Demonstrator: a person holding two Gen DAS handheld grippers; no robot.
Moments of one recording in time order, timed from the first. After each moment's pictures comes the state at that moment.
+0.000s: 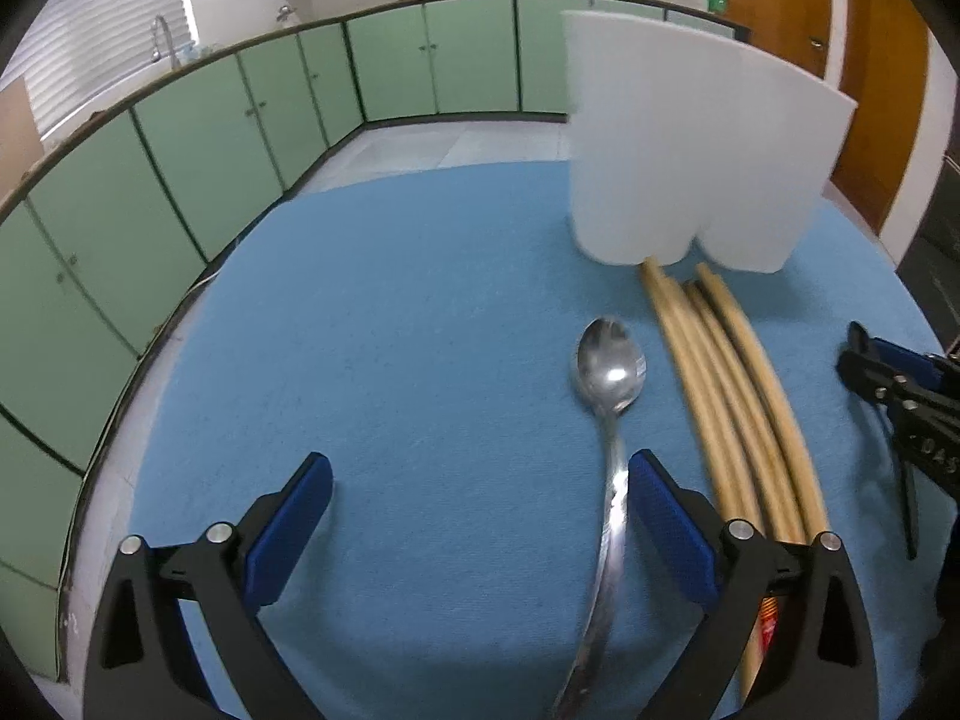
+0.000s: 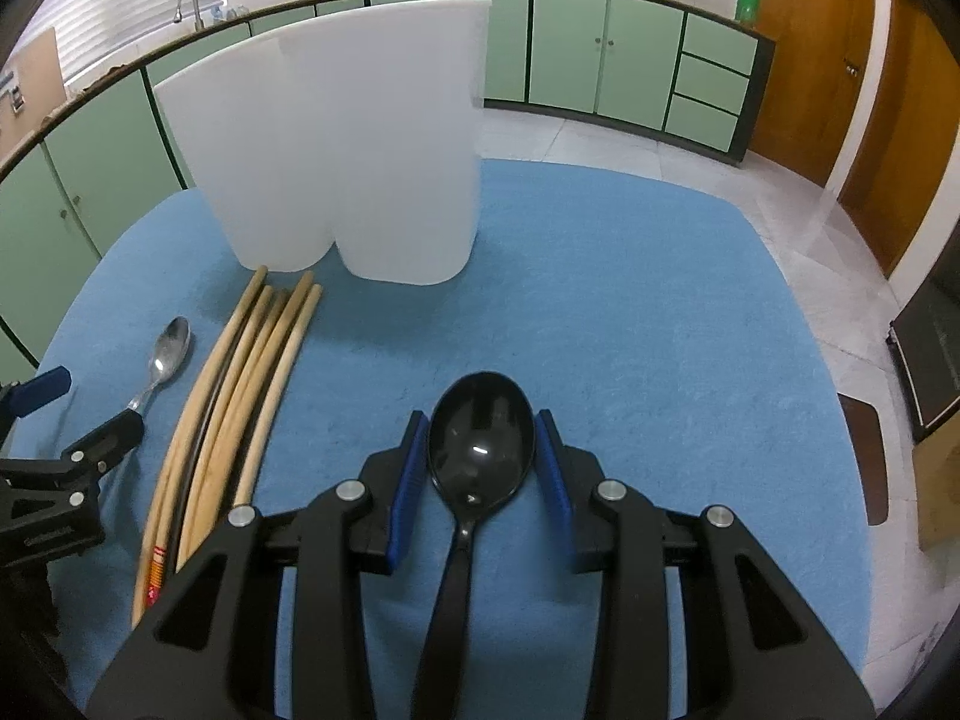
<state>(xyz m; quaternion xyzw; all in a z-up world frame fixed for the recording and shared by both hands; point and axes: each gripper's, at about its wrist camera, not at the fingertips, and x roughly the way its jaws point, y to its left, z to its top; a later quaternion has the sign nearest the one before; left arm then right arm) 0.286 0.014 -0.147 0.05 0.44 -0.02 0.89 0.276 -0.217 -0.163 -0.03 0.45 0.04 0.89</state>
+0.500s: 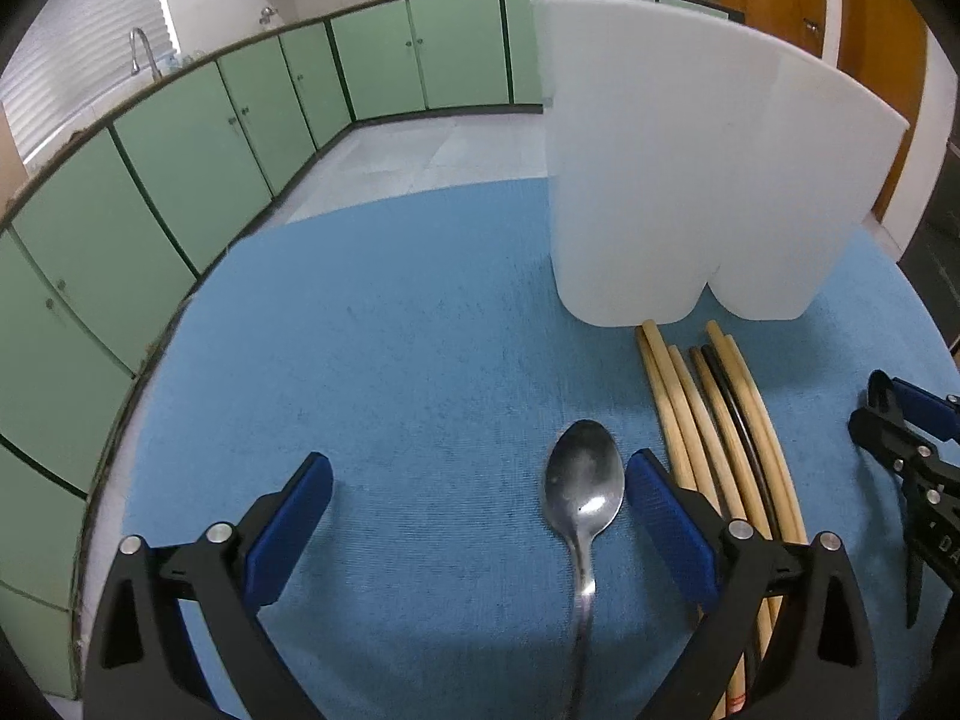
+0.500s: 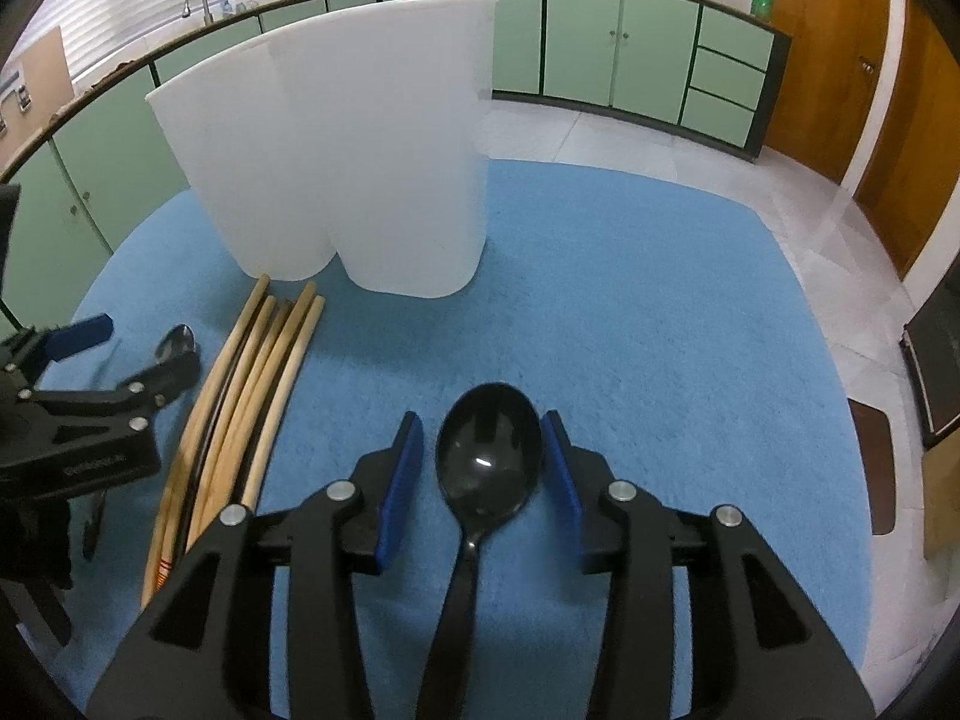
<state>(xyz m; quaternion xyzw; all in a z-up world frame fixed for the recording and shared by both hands) 0.335 0.002 -0.155 0.06 0.46 -0.02 0.89 0.288 -0.223 -0.166 -0.02 0.46 0.06 0.88</state>
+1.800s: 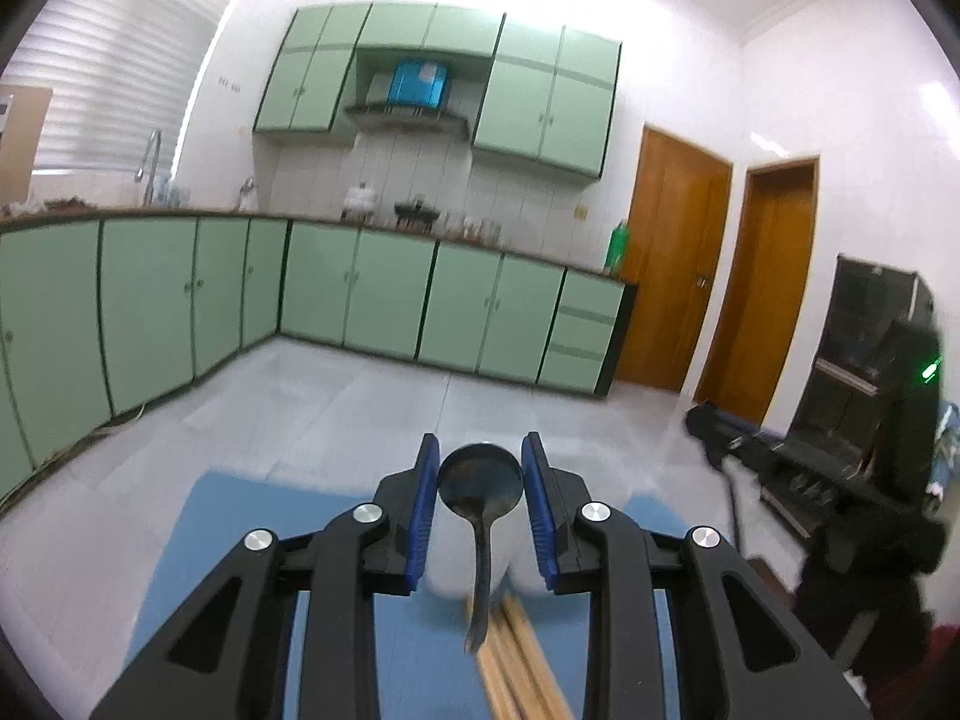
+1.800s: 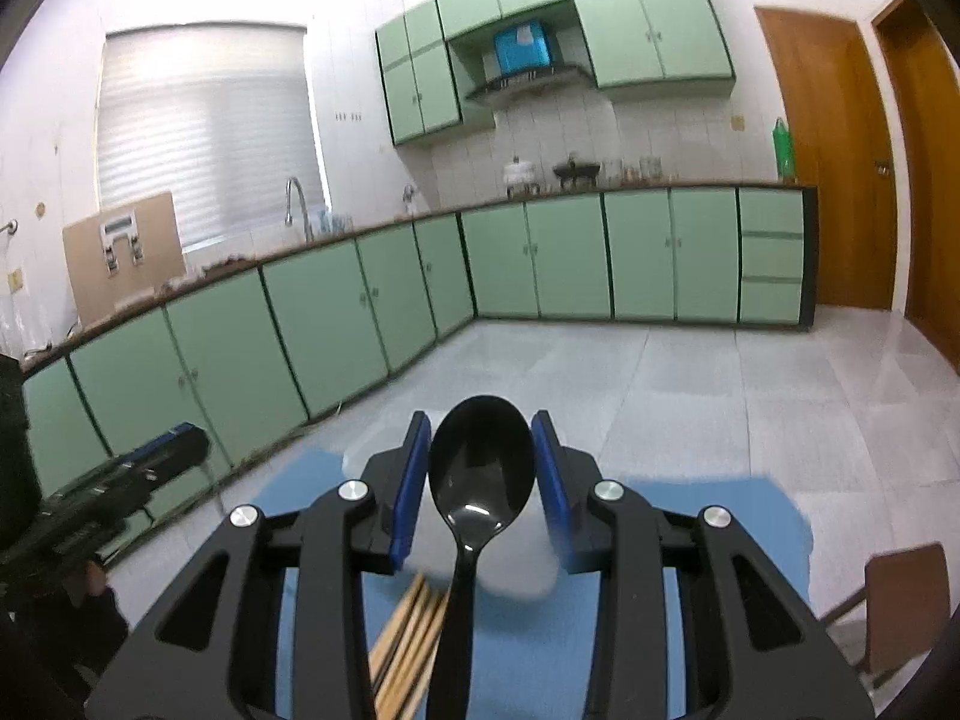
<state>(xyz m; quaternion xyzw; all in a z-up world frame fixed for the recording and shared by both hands) 0.233 0.041 -0.014 -0.08 0.14 -0.15 0.98 0.264 -0.264 -0.009 0.06 0.17 0.16 0.97</state>
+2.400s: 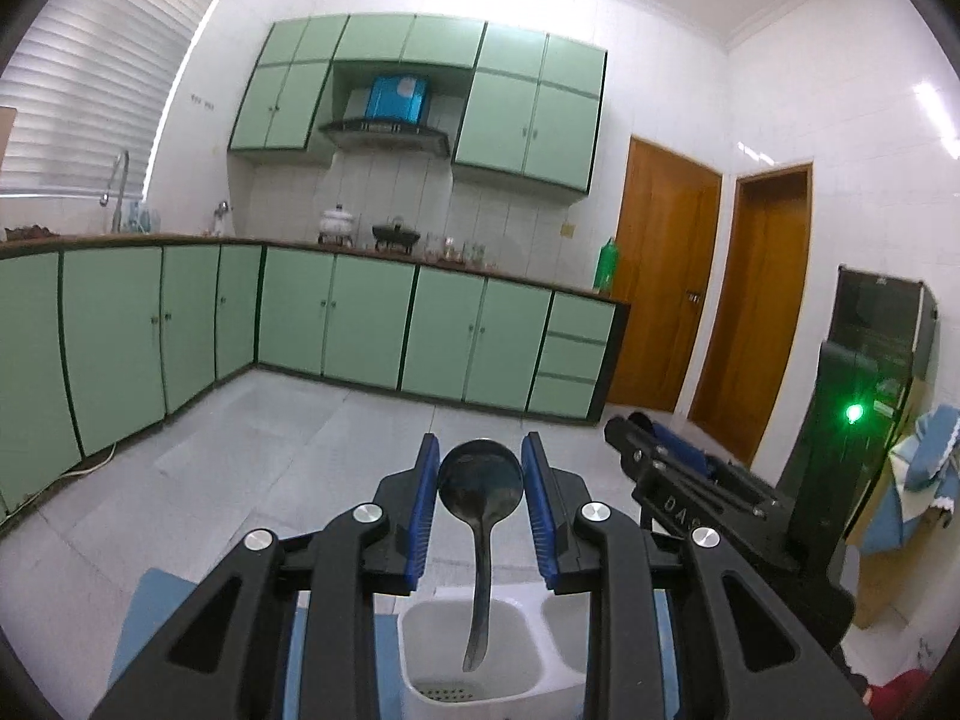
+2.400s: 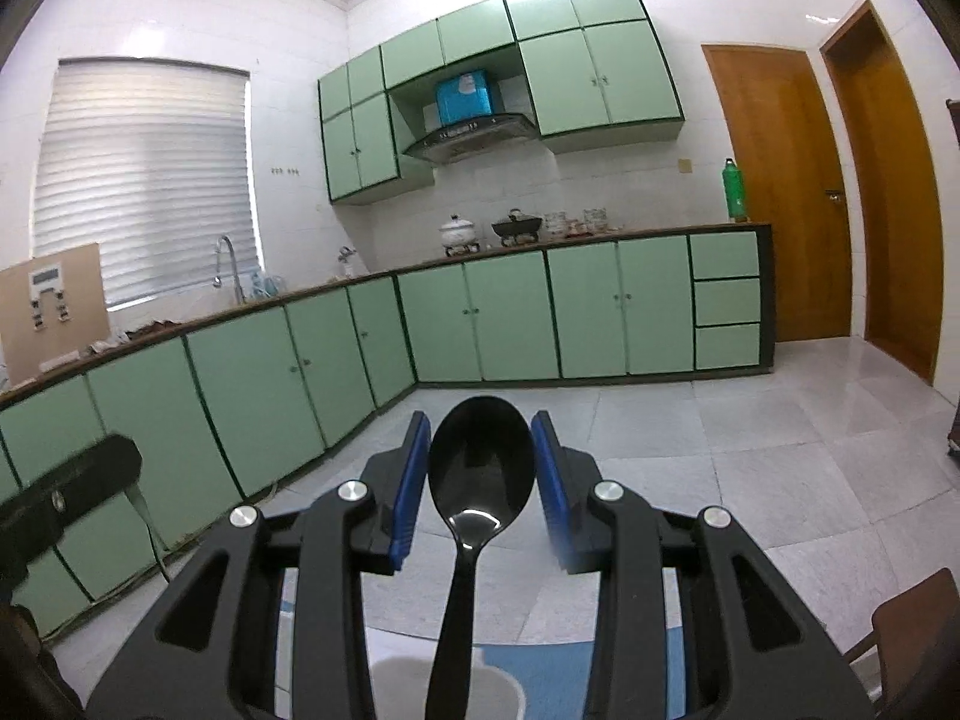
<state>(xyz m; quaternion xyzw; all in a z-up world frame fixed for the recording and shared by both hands) 0.351 0.005 0.001 -0.07 0.13 -0.16 0.98 0.393 -0.266 -0.031 0.06 0.14 0.08 0.99</state>
